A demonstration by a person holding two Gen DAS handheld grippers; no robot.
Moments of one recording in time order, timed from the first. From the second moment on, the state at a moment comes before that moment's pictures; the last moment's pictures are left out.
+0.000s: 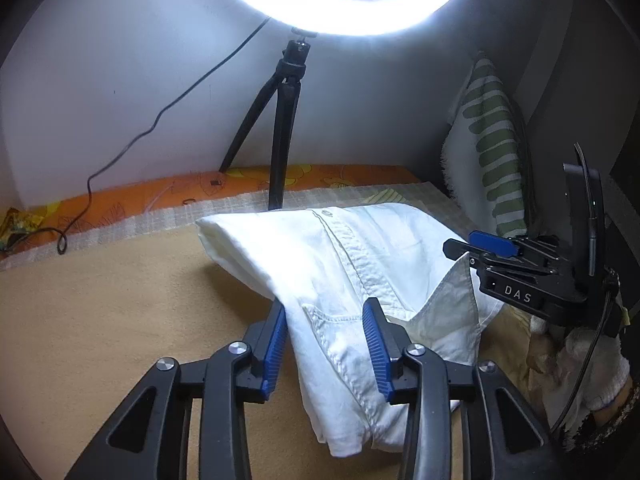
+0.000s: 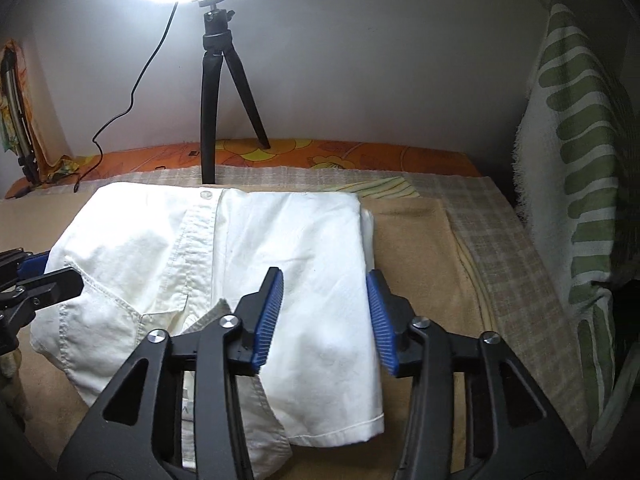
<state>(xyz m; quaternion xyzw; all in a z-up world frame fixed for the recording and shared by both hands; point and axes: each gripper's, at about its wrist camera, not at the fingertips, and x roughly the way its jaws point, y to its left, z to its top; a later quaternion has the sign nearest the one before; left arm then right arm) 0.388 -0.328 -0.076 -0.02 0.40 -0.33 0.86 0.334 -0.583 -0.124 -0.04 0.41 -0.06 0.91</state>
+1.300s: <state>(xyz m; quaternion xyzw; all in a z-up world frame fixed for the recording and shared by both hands) 0.137 -0.145 0.044 0.06 0.28 -0.32 0.90 0.072 -0.441 -0.001 -0.03 0.29 -0.08 0.95</state>
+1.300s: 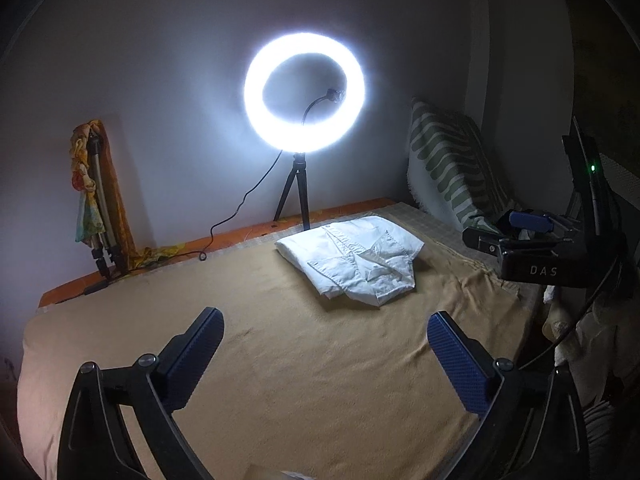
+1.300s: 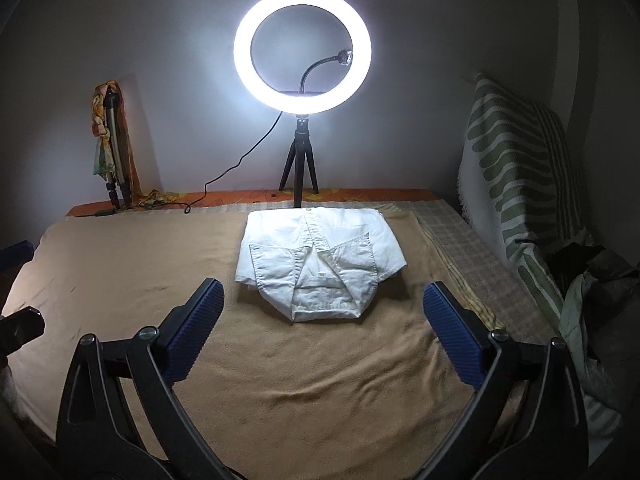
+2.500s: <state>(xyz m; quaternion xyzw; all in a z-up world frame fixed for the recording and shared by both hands) 0.107 -0.113 0.017 0.09 0.29 -0.27 0.91 0.043 -0.431 -0.029 0.00 0.28 -0.09 0.96</state>
